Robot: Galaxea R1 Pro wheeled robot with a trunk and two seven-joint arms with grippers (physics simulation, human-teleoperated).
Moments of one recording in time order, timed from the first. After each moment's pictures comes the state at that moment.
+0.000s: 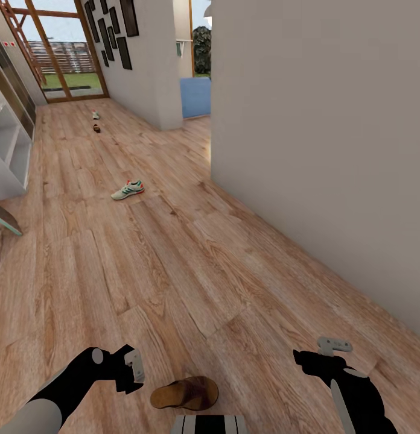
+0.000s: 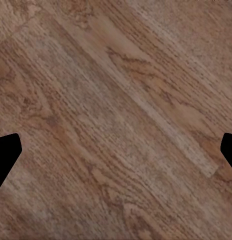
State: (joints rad) left arm -0.56 0.18 -0.12 -0.59 -0.76 0.00 -0.75; right arm -0.14 0.00 -0.16 -1.48 0.00 0.74 -0.01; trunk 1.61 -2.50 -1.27
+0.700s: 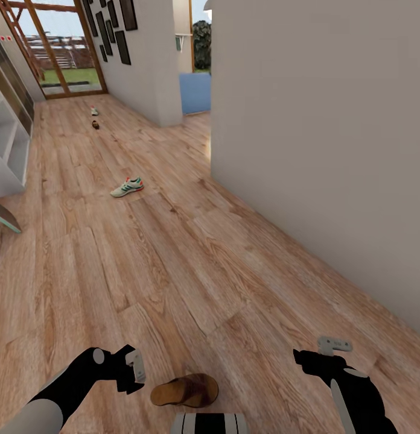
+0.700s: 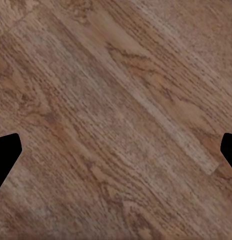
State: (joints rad) left arm -0.56 0.18 -0.12 -0.59 -0.77 0.00 -0.75; right arm -0.14 0.00 -0.16 -1.48 0.00 0.74 -0.01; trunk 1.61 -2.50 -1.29
